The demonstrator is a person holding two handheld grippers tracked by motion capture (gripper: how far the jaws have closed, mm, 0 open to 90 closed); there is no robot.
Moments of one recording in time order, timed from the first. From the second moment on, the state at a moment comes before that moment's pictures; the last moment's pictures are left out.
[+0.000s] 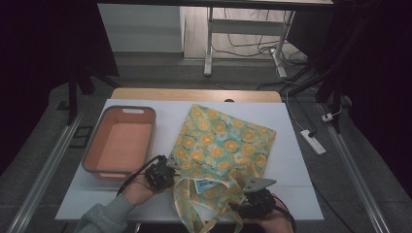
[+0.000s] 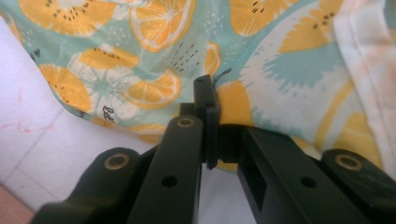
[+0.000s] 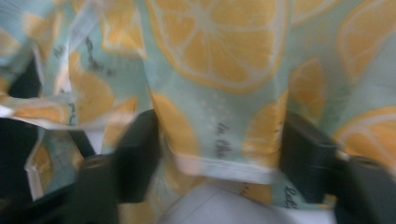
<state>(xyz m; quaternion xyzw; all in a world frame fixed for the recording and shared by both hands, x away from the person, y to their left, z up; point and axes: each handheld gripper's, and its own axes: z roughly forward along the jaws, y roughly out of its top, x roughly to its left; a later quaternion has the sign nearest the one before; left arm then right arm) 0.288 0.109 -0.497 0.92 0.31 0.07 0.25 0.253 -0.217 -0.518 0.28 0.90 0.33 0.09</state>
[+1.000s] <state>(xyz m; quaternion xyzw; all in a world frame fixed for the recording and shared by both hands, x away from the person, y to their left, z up) 0.283 0.180 -0.366 0.82 0.29 0.09 0.49 0.280 -0.241 -0.352 0.23 0.80 0.53 0.19</state>
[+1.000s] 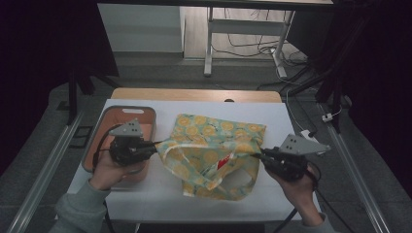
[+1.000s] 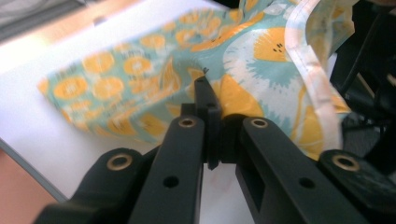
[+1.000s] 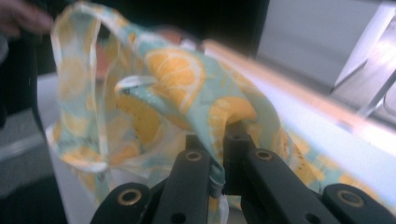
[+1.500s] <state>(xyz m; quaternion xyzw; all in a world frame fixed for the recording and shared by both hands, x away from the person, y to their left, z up) 0.311 0.184 -0.279 0.77 0.29 0.15 0.55 0.321 -0.238 -0.262 0.22 0.71 0.62 0.25</state>
